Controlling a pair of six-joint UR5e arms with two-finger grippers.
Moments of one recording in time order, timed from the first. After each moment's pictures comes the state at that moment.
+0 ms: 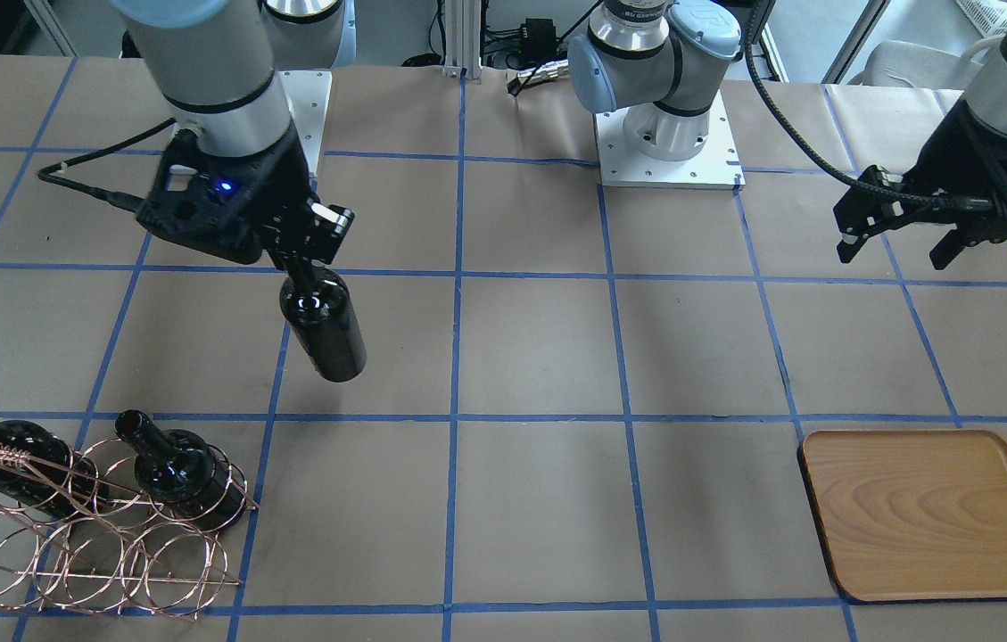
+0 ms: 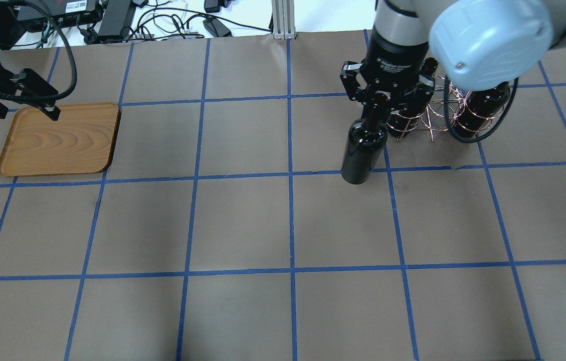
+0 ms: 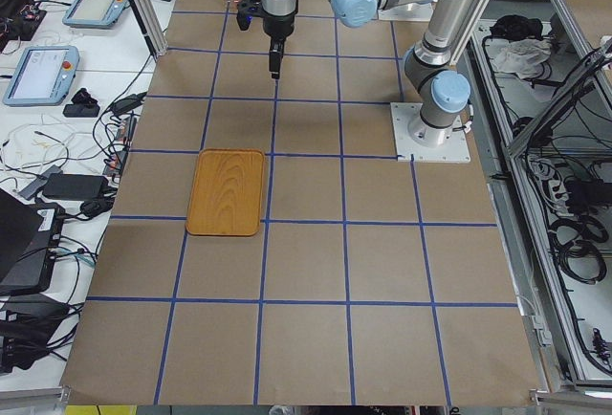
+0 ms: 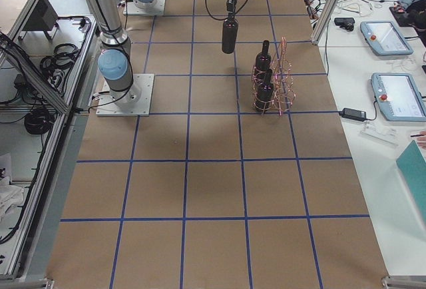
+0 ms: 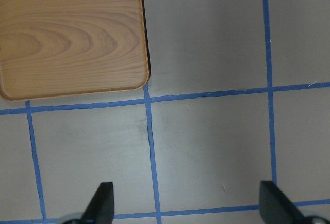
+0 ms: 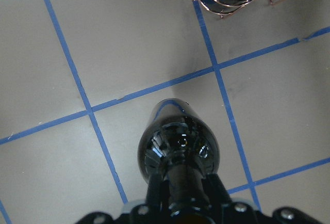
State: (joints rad) left arm -1.21 -1.56 -1.59 -1.50 1.57 0.44; right arm 1.77 -1.43 1.50 -1.65 -1.56 0.53
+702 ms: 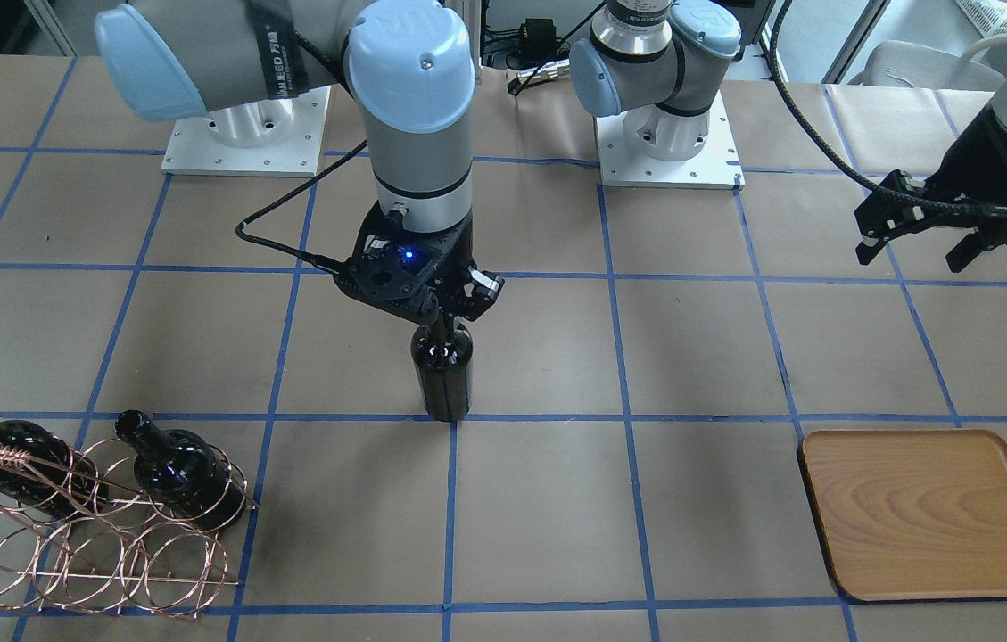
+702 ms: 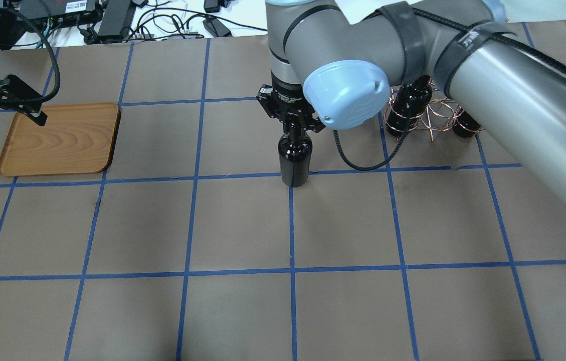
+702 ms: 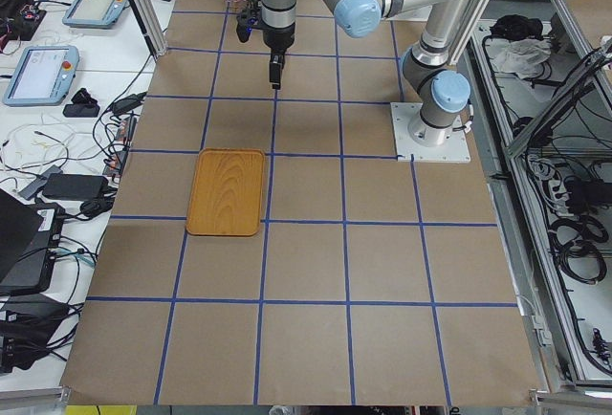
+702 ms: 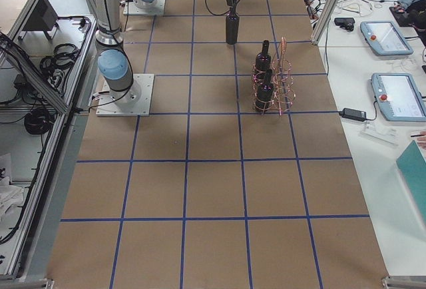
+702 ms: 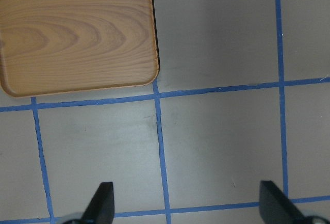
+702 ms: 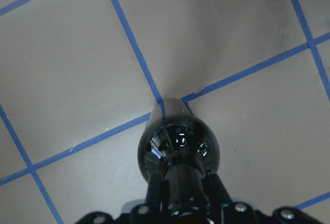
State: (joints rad) left arm -1.18 -1.56 -1.59 -1.50 1.57 0.48; right arm 1.97 -1.26 1.44 -1.80 -1.57 0.82
